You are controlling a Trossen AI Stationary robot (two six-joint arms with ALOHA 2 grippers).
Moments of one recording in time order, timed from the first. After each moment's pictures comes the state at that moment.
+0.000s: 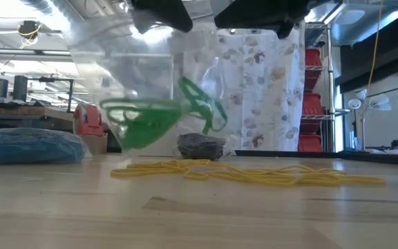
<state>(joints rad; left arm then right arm) -0.34 1.60 1.27 -0.49 -0.29 -0.37 0.48 1.63 0.92 0.29 0.68 0.15</state>
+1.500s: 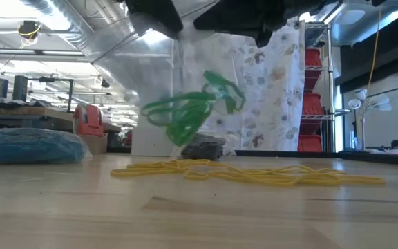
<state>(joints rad) -0.35 1.60 1.27 -0.54 -0.26 -0.33 0.42 1.69 0.92 0.43 0.53 0.11</state>
